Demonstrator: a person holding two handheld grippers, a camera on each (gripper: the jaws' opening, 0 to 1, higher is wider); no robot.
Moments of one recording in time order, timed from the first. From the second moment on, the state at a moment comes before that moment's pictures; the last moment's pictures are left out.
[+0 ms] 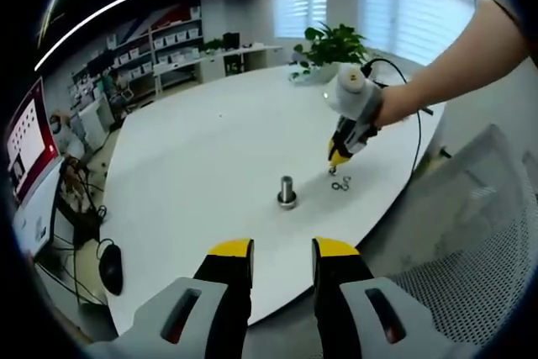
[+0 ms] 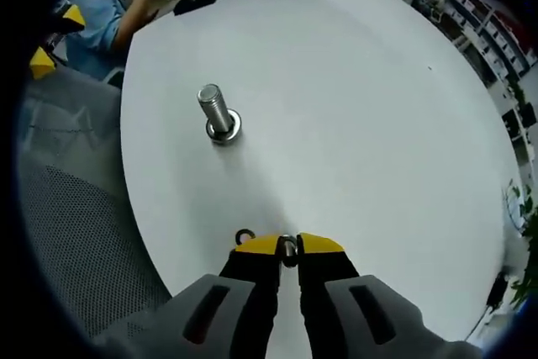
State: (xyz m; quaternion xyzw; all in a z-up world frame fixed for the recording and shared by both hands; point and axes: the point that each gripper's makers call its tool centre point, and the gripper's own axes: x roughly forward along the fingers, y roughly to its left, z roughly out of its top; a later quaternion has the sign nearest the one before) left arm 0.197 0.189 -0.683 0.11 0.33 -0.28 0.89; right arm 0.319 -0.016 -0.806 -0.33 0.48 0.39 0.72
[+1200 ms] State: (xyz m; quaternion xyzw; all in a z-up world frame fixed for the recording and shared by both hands) left arm 0.197 0.190 -0.682 0.11 0.33 -0.28 0.89; right arm 0.267 -0.044 -0.839 -0.29 0.53 0.37 0.71
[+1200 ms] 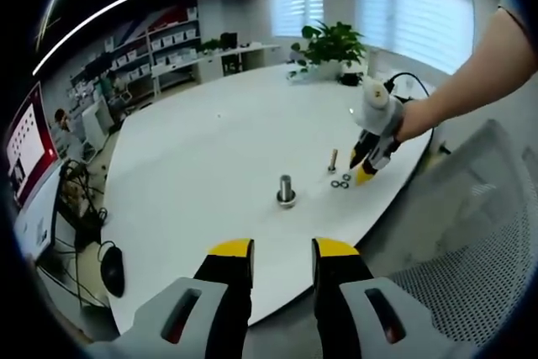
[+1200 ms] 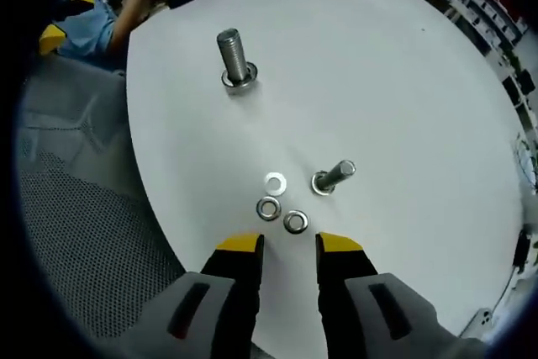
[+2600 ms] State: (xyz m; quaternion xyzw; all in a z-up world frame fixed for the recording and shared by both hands) left arm 0.195 0.192 -0.688 0.12 0.34 -0.27 0.89; right arm 0.278 -0.040 -0.843 -0.34 0.50 0.43 0.67
